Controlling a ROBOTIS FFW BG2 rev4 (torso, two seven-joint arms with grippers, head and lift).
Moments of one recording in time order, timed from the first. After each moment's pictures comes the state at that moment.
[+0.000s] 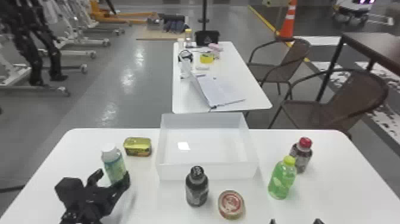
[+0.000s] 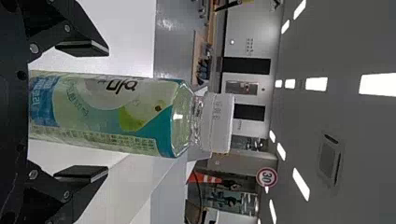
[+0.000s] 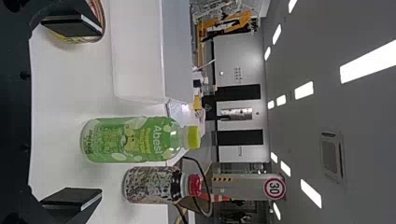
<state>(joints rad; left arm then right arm) 0.01 0.00 0.24 -1.26 0.05 -0.24 -0.36 0.47 -0.10 0.11 -1.67 -0.10 -0.35 -0.03</state>
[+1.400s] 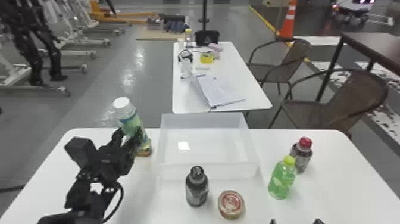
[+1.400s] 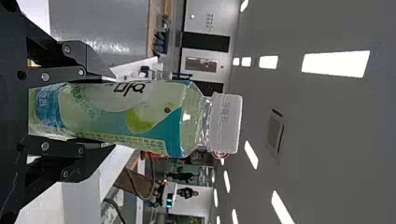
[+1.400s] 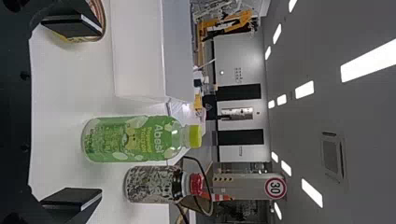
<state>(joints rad) -0.05 0.00 0.09 -1.49 0.15 -0.14 -0.34 0.47 -0.10 0.11 -1.66 -0.10 -0.35 -0.03</state>
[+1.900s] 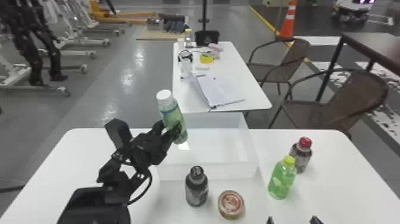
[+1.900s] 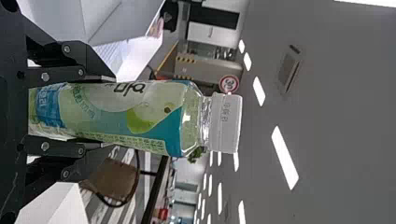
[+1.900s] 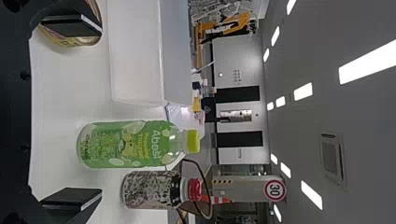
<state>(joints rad) -0.20 0.01 -0.05 -1.34 0.23 -0.06 -0.54 0.45 -0.10 0.12 -1.65 -0.10 -0.35 -0.03</state>
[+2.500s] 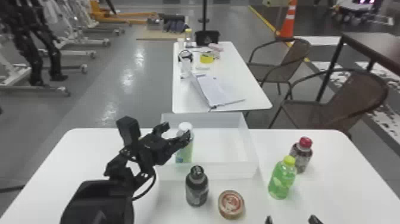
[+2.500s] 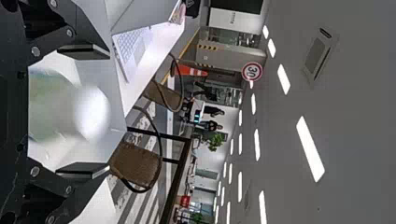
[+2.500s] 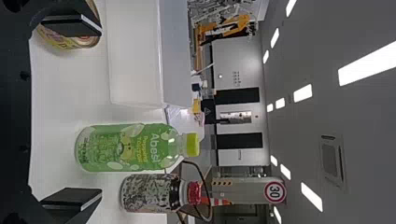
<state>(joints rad) -0.25 0.01 -0.06 -1.27 0.19 -0.01 -0.56 0.44 -0.10 0.13 -1.65 -0.11 -0.35 -0.03</state>
